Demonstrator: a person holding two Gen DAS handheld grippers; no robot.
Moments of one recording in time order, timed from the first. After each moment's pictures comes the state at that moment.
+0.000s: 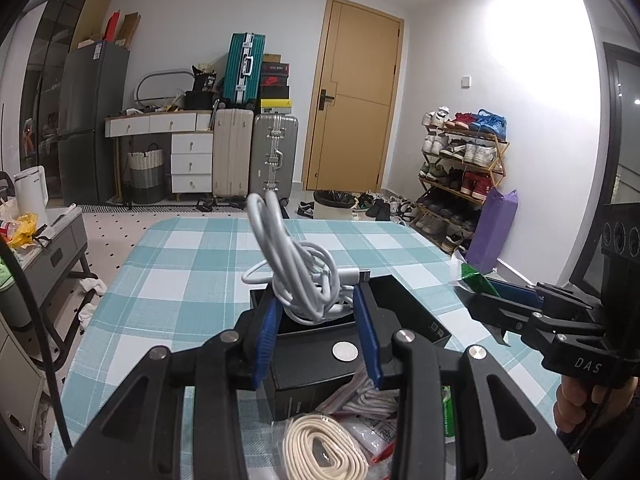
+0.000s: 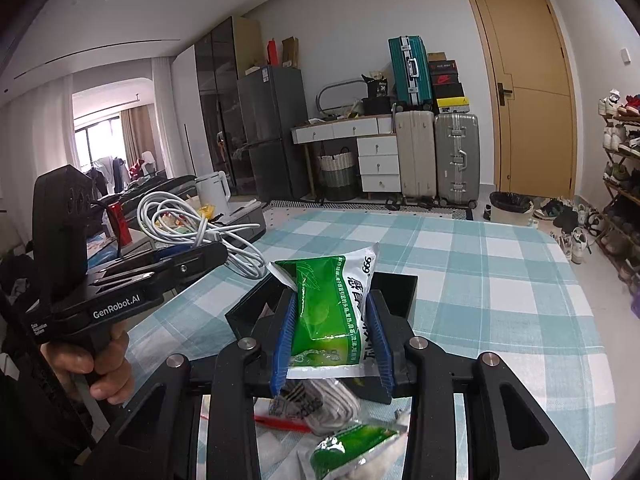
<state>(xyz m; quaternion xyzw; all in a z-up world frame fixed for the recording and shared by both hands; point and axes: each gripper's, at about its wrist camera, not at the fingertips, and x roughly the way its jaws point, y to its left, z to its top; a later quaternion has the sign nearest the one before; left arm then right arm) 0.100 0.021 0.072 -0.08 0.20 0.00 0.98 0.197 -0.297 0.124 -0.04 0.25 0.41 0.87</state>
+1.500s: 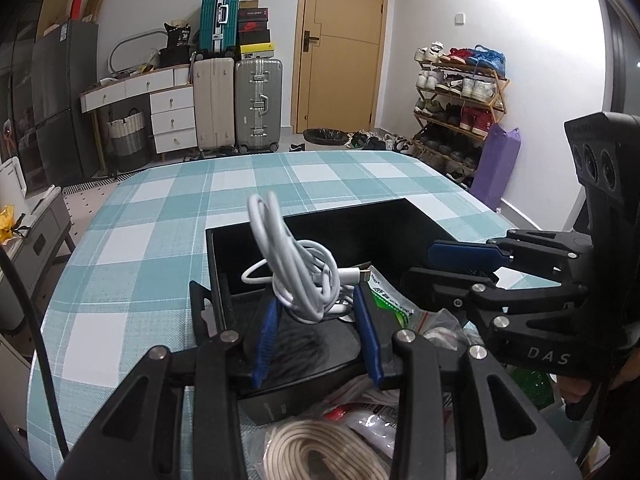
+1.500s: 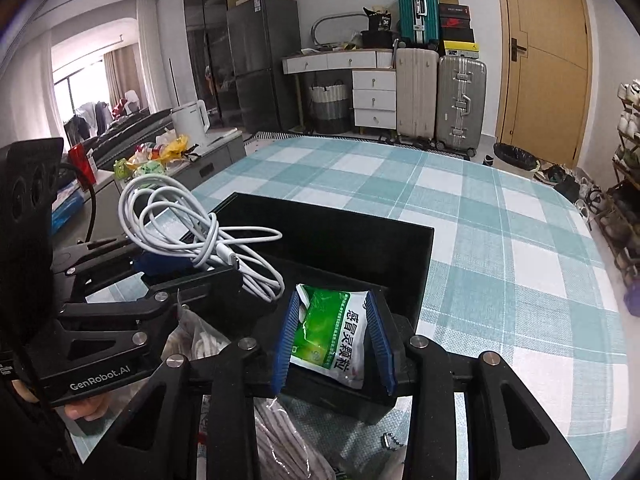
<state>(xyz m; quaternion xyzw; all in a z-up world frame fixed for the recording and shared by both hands) 0.155 -0.005 0.021 -0.04 0.30 -0.02 0.95 0.264 -0.240 0.060 -0.11 0.35 0.39 0.84</state>
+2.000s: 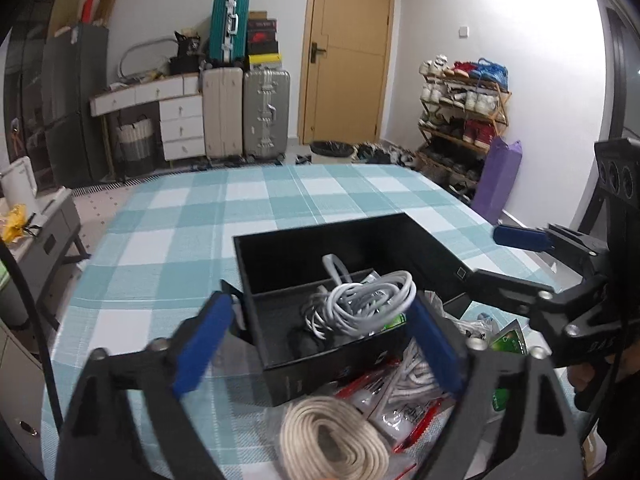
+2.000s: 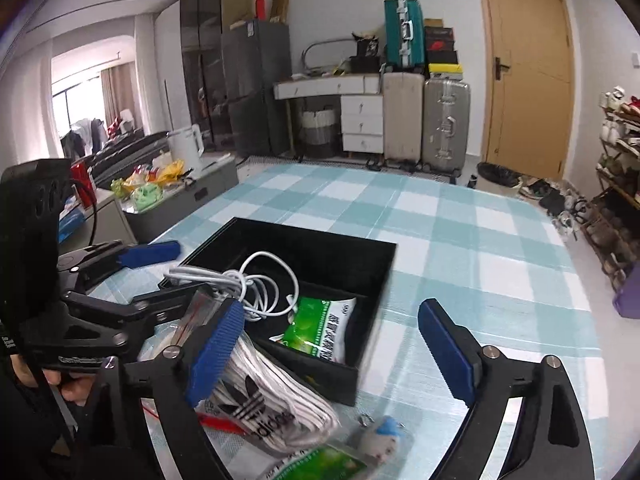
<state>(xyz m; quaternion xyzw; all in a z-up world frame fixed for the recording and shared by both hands) 0.126 0.006 0.040 -0.05 0.28 -0.01 0.96 0.243 -0.281 0.086 -0.09 0.31 0.37 0.87</state>
